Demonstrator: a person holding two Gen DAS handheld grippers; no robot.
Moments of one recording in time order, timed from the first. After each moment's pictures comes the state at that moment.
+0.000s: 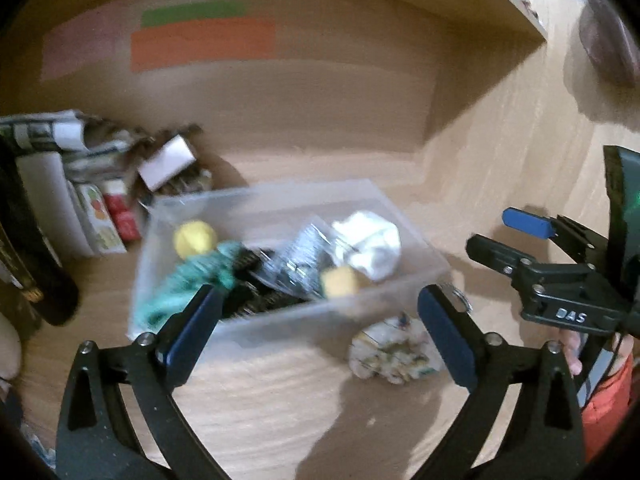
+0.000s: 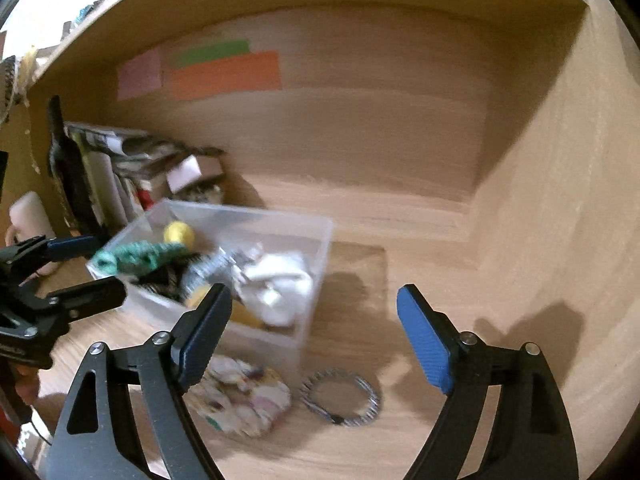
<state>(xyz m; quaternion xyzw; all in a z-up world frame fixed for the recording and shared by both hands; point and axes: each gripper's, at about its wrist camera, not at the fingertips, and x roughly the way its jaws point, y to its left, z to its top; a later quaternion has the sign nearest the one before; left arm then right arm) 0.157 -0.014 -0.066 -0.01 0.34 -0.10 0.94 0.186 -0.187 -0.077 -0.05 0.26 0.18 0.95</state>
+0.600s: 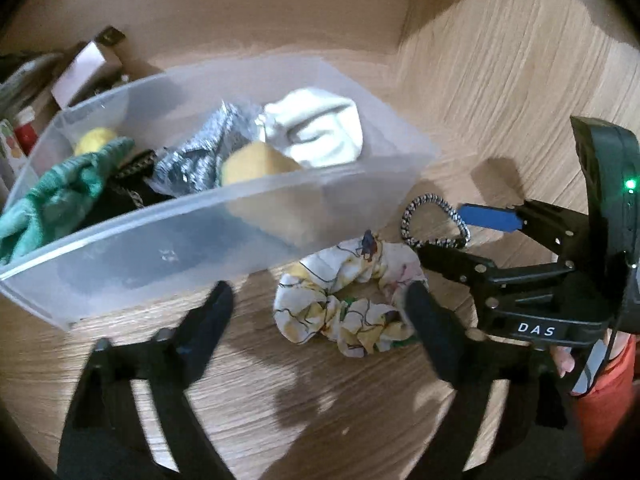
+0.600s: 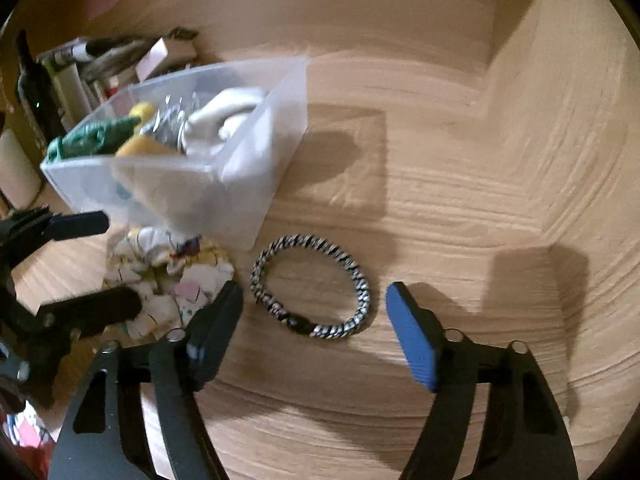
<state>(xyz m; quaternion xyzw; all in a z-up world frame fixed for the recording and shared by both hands) 0.187 -0.061 -0.143 0.00 0.46 -0.15 0.88 0.213 -0.198 -0.166 -0.07 0.41 0.20 0.89</state>
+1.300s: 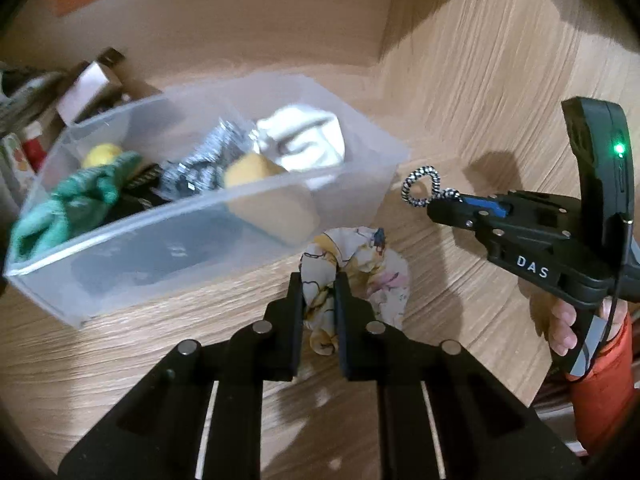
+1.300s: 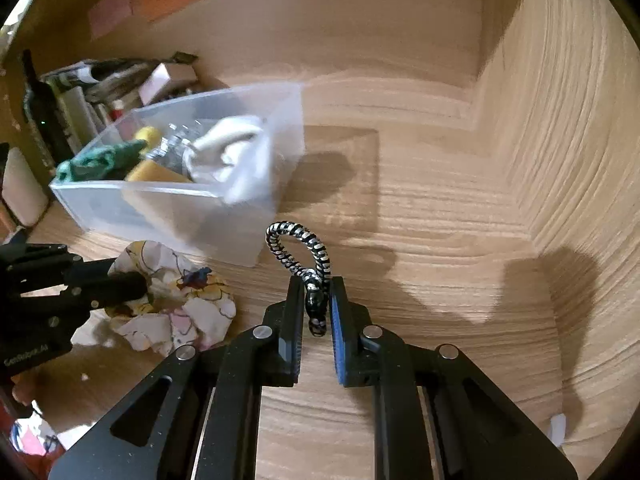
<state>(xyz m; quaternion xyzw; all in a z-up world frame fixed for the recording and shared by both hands) 0.169 -0.058 -0.130 0.01 0.42 -0.16 0.89 0.199 -0.207 -0.151 -0.04 0.37 0.19 0.91</state>
